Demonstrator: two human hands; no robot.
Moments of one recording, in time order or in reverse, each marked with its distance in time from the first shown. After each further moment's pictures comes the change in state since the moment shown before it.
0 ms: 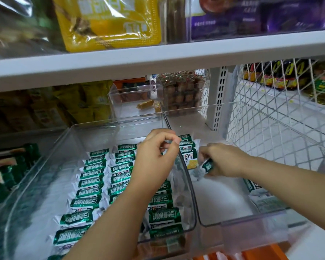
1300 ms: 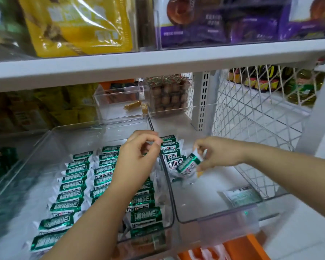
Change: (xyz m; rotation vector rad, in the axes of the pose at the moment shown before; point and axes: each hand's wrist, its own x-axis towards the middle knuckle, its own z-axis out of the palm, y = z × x) left_hand 0.000 0.002 0.000 0.034 0.017 0.010; right_hand -0.021 0.022 -0.033 0.378 -0.181 0.013
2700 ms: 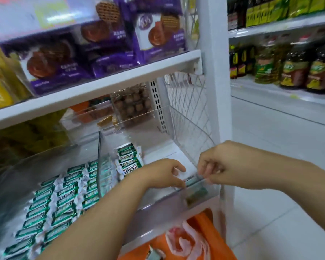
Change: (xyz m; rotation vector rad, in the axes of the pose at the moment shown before) left_hand 0.004 0.058 0.141 0.668 -1.033 -0.092; right_hand -0.179 0.037 -0.015 0.011 0.191 0.049
